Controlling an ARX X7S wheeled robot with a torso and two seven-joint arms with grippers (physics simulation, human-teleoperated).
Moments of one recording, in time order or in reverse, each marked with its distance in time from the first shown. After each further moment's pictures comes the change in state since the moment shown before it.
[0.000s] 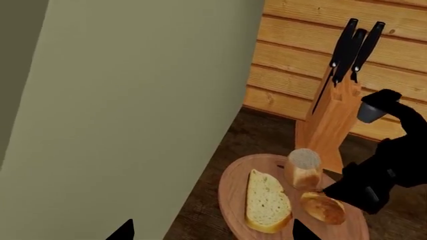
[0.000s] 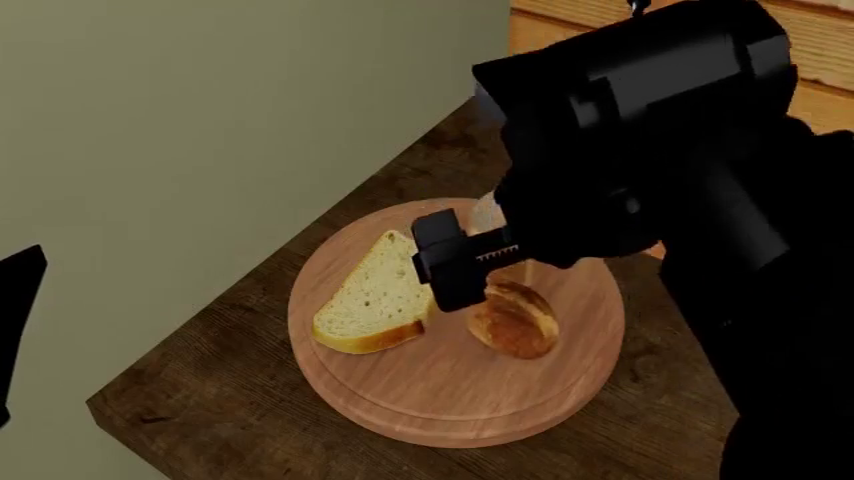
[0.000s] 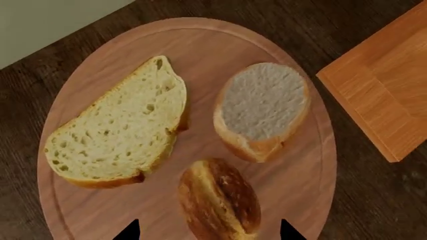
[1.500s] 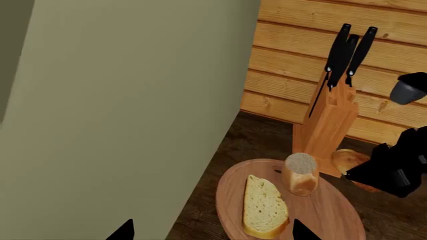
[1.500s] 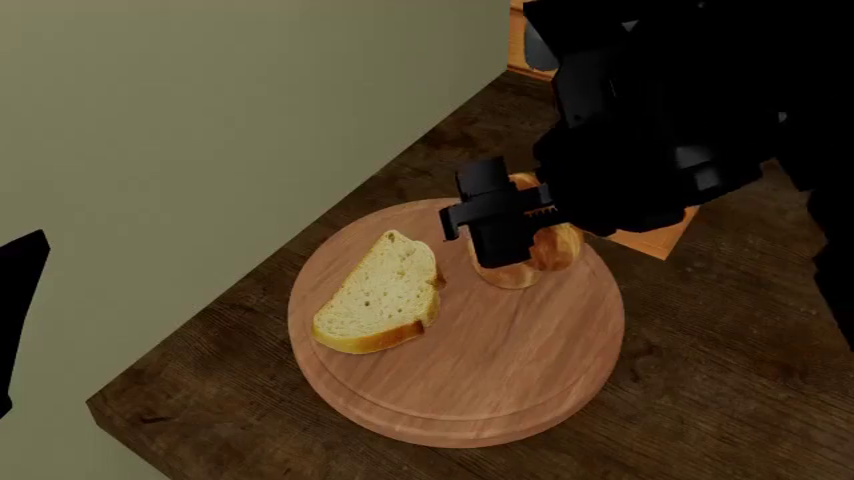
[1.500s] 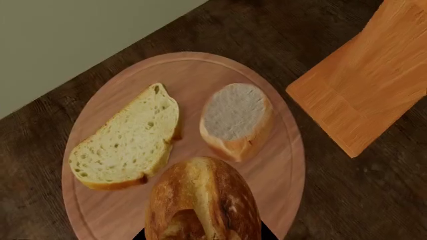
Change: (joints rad) left arm -0.065 0.027 0.011 -0.008 -0.024 -0.031 -0.027; right arm 0.064 0.199 0.132 -0.233 0.205 0.047 0.282
